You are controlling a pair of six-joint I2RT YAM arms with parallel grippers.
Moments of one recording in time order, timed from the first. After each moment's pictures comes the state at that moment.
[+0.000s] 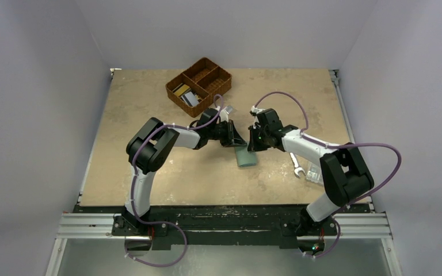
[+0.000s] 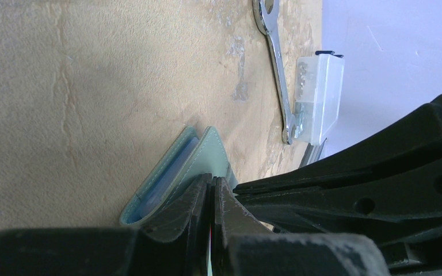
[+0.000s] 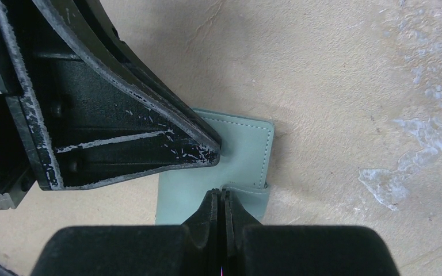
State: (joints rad) left arm -0.61 2.11 1.12 0.44 0.62 -0.88; right arm 0.47 1.58 0.91 -0.28 -0.14 0.33
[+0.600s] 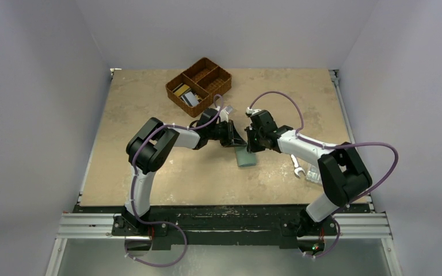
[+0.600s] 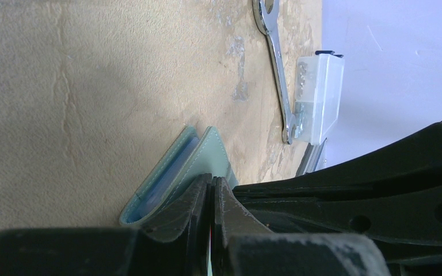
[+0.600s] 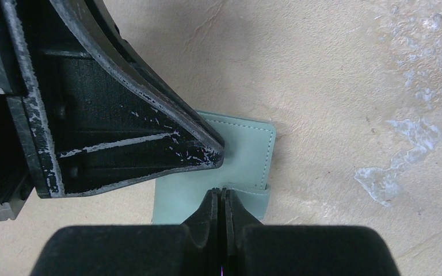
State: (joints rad) left arm -0.61 2.11 1.12 0.44 0.62 -0.88; right arm 0.55 1.59 0.94 -0.31 -0.02 0.32
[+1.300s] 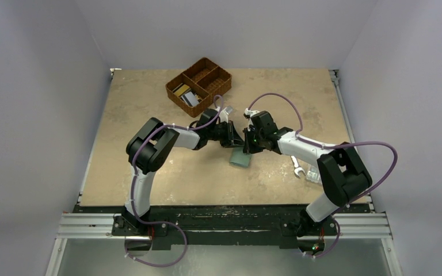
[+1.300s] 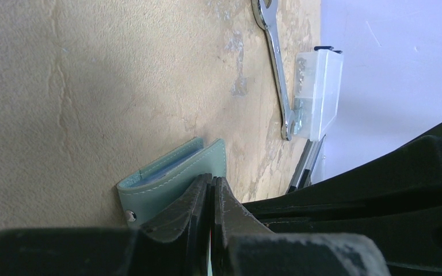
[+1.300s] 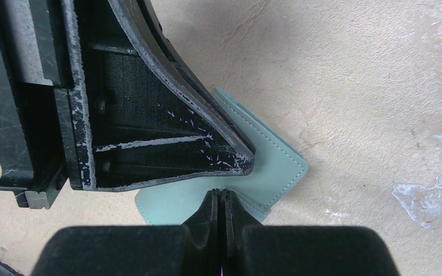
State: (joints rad) left arm -0.61 2.11 1.11 0.45 0.63 -0.88; right arm 0.55 1.60 0.91 -0.25 -0.13 0.31
